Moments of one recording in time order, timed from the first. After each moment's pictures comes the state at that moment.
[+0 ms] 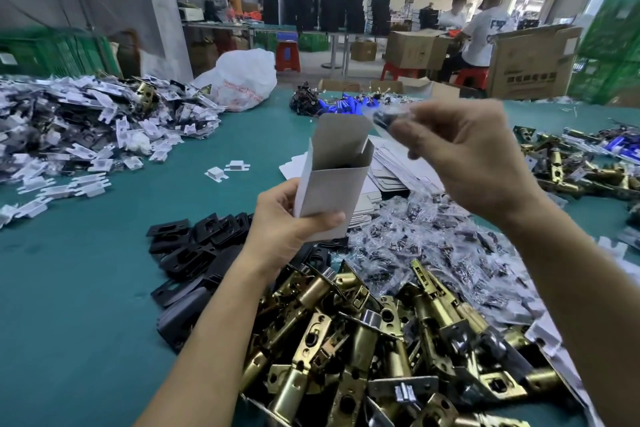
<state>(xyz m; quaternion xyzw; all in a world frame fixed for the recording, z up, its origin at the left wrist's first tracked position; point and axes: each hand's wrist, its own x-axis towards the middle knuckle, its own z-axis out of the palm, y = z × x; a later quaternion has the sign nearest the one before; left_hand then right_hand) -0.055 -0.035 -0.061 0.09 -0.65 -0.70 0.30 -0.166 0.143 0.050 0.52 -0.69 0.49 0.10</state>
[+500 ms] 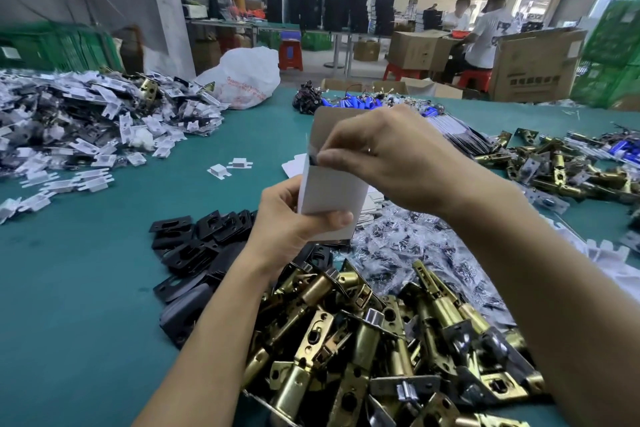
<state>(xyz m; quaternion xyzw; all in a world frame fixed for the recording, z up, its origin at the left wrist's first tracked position) -0.052 -0.031 -0.056 0.06 -0.64 -0.71 0.30 -0.135 0.101 0.067 0.58 -0.78 0.22 0.09</state>
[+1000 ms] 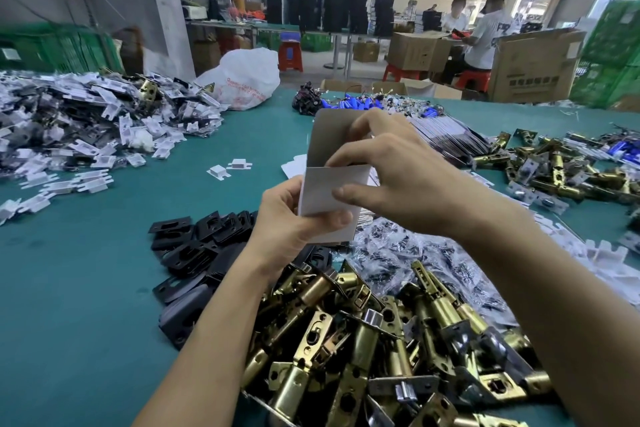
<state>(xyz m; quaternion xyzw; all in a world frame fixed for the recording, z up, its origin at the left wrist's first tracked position) -0.051 -0.028 -0.054 0.05 -0.64 -0.72 0.28 -0.139 0.114 0.052 0.58 -0.79 0.17 0.09</state>
